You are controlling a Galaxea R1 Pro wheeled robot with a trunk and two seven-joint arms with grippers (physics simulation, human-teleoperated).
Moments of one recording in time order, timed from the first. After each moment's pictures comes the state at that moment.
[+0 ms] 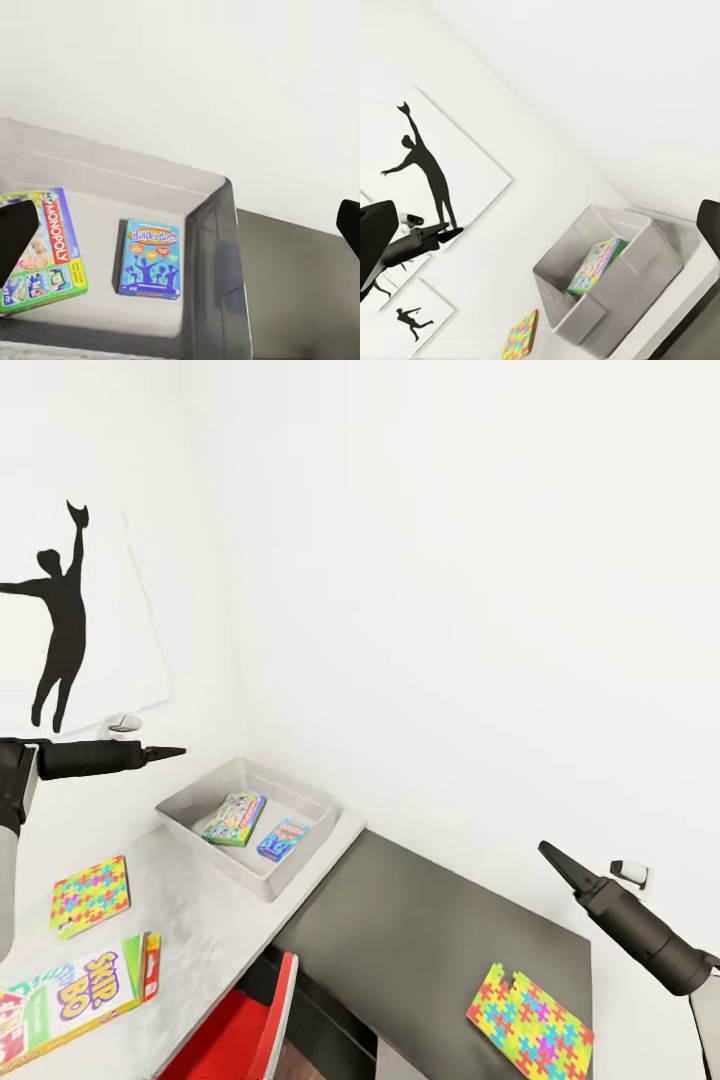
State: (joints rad) left arm -1.15 0.43 0.36 -0.69 -0.37 0.65 -1.25; right arm -0.19 -0.09 -0.55 -1.56 -0.67 0.75 1.00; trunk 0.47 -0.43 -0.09
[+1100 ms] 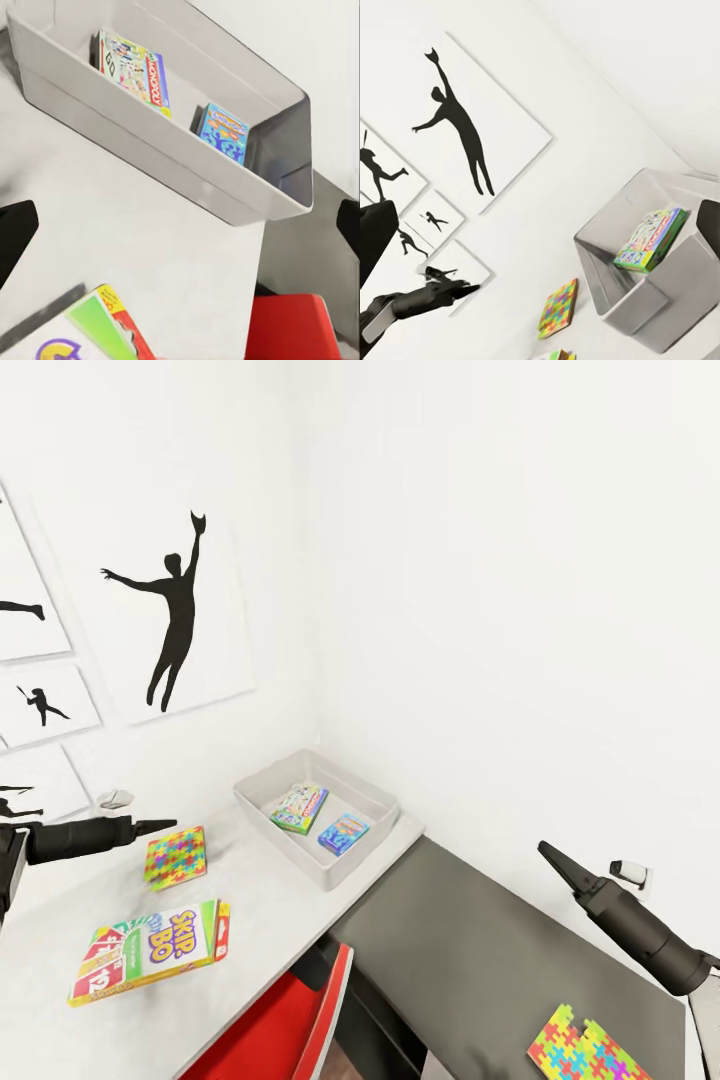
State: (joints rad) left arm -0.87 0.44 0.47 -0.70 -0.35 0.64 -1.28; right arm -0.19 -0.08 -0.55 -1.56 -0.66 0.75 1.00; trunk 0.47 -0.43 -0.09
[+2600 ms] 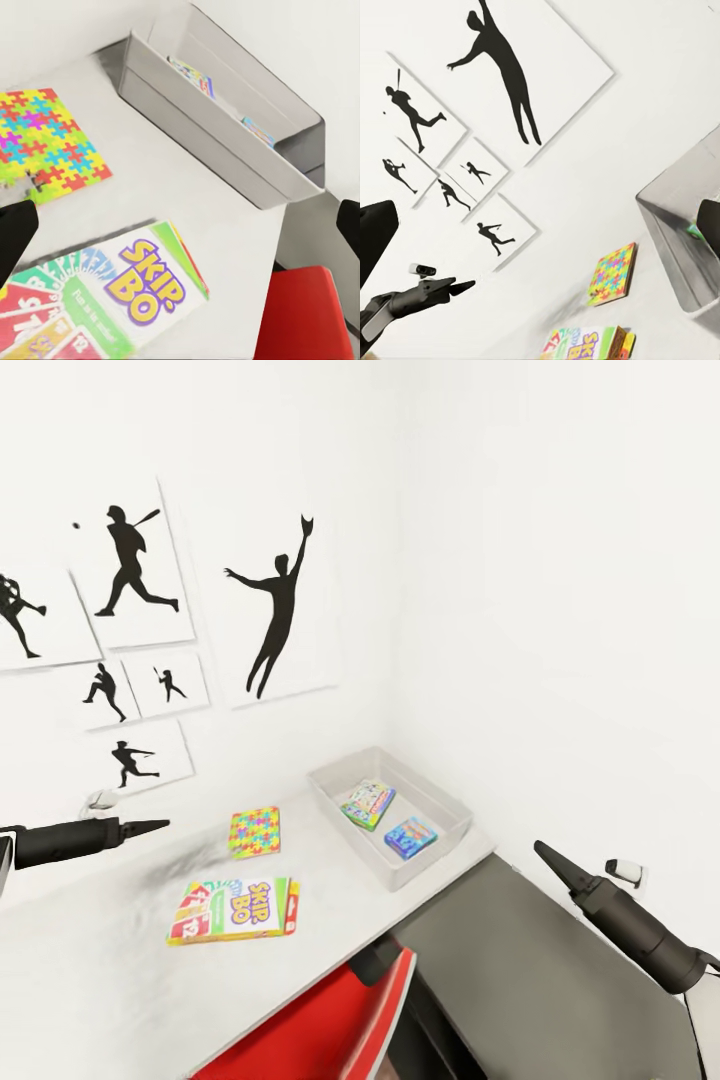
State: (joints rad) left arm -0.86 0.46 0.51 -0.70 -0.35 0.61 -1.41; right arm -0.19 -0.08 -0.54 -1.58 -0.66 0.75 0.99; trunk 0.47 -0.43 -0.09
